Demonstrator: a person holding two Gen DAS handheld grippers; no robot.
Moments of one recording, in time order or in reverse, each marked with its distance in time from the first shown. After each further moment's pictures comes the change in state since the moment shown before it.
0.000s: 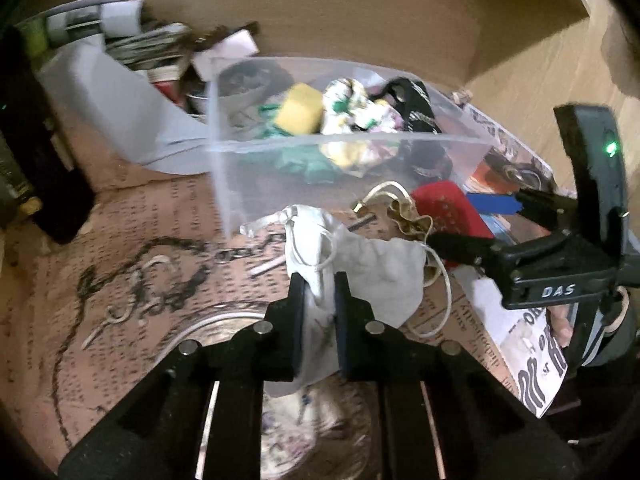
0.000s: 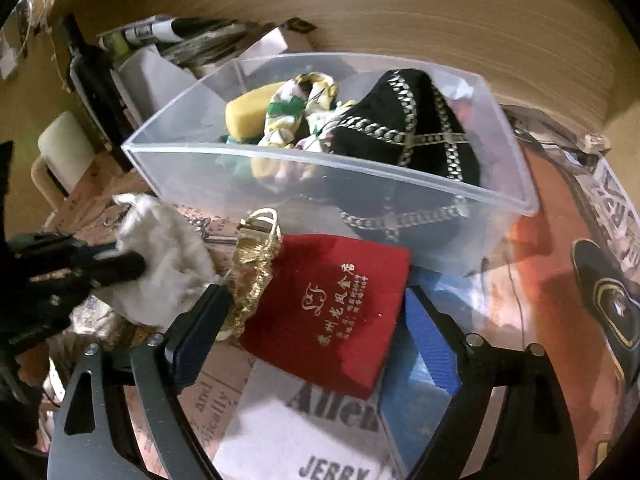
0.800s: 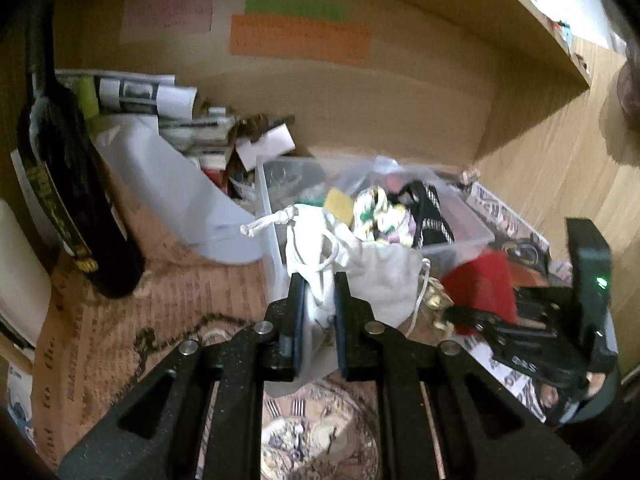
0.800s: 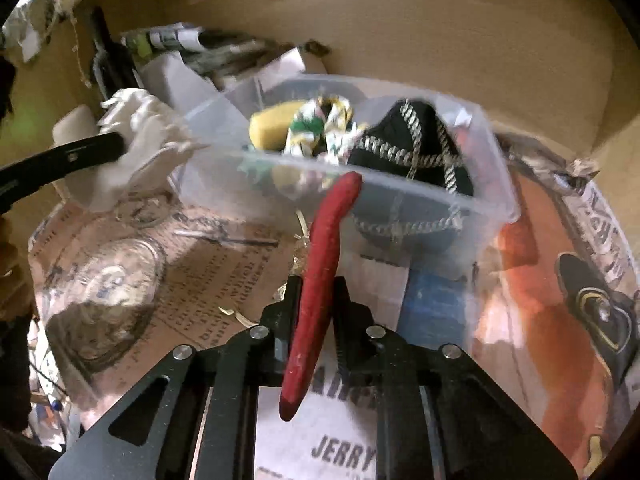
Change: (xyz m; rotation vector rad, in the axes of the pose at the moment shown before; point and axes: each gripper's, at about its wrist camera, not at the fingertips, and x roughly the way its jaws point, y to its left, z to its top) left arm -0.051 0.017 0.043 -0.048 -0.221 0.034; right arm -0.030 0.017 -0.013 -0.050 -0.101 -0.022
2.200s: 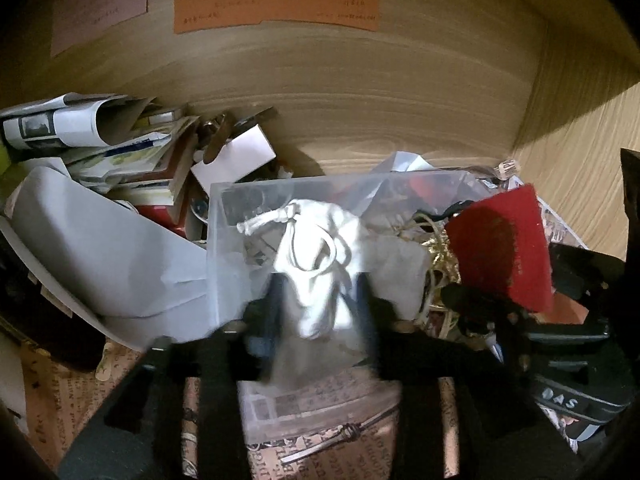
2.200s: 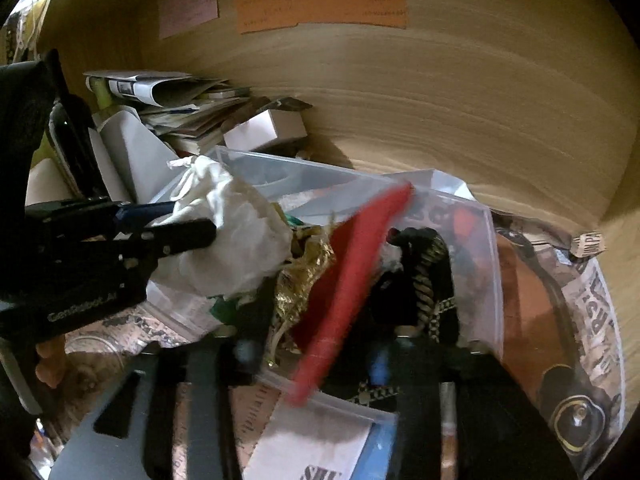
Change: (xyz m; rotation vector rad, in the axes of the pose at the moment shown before) left arm 0.108 -0.016 0.057 0.052 0.107 0.051; right arm 0.034 -0.015 0.076 -0.013 -0.057 -0.054
